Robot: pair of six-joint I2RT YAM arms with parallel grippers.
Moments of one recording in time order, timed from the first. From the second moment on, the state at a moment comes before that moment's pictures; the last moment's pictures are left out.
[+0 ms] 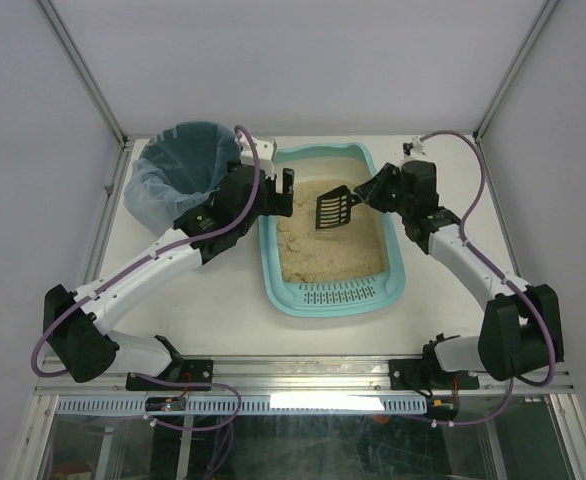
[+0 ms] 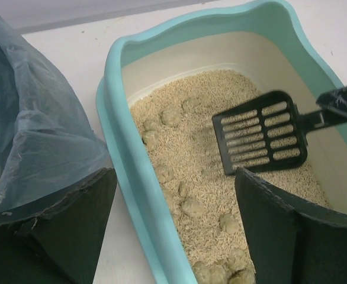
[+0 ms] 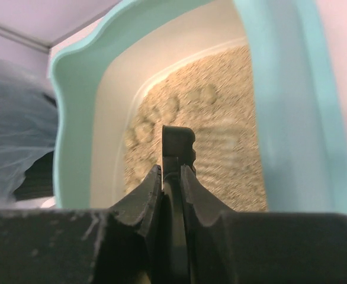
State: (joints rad) left arm -0.78 1.34 1.20 -0.22 -0.41 -0.24; right arm 0.30 1.31 0.89 0.02 -0.16 0.70
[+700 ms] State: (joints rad) left arm -0.81 1.35 1.21 -0.54 -0.38 -0.44; right arm 0.43 1.90 1.73 -0.40 0.26 0.19
